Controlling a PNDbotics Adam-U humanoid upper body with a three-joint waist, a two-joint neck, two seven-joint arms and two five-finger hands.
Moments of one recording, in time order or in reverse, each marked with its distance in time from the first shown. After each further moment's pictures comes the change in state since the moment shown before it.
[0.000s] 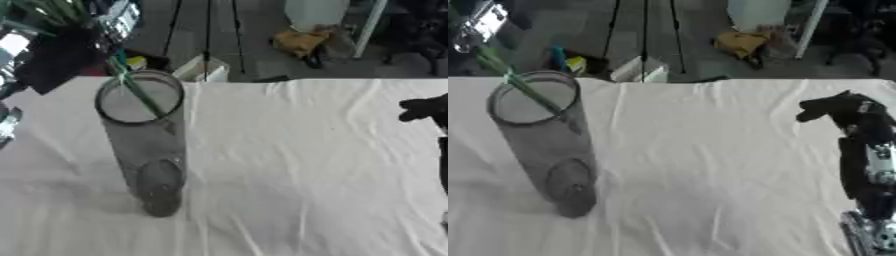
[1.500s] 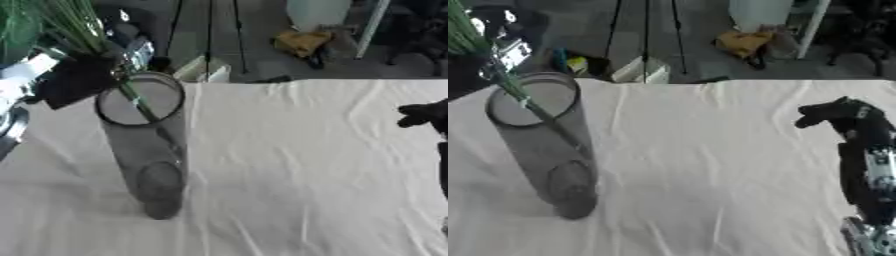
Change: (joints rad) left arm 0.001 0.003 0.000 0.048 -0.188 -0.078 -0.291; right arm 0.000 0.007 0.005 0.000 0.003 0.005 0.009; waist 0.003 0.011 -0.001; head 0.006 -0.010
